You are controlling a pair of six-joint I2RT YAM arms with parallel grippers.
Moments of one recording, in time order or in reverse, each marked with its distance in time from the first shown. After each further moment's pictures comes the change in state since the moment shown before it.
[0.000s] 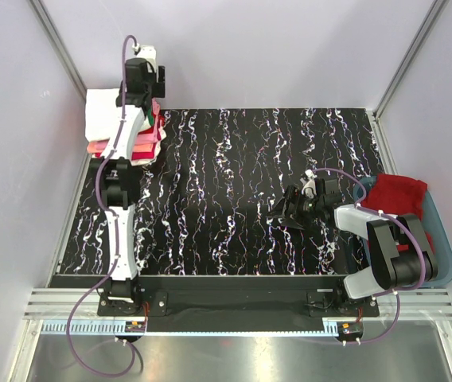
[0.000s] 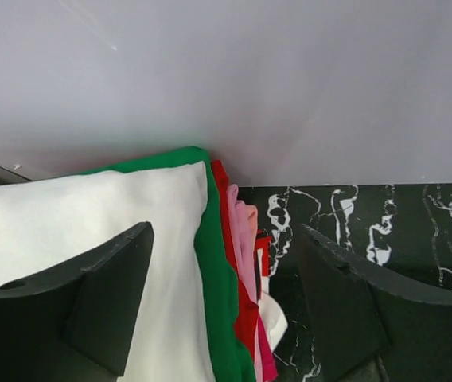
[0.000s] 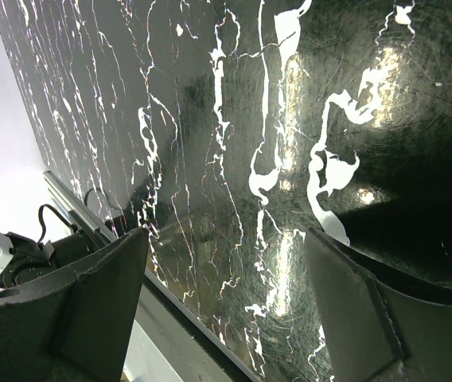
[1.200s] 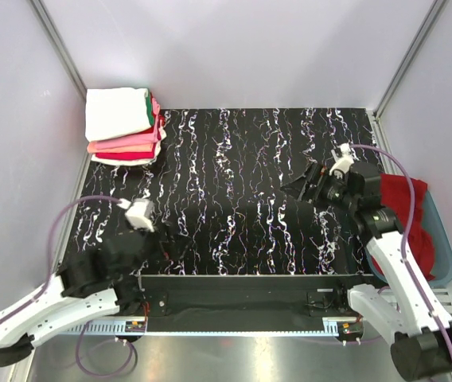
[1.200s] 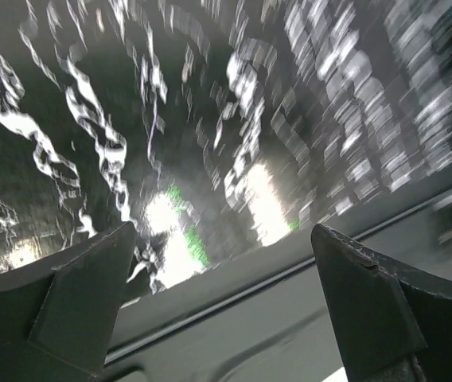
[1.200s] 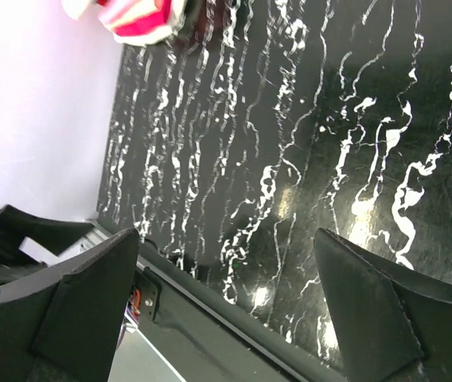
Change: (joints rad) left arm -0.997 -2.033 -1.839 -0.428 -0.245 -0.844; right arm 0.000 -0.584 0.227 -0.392 0.141 0.016
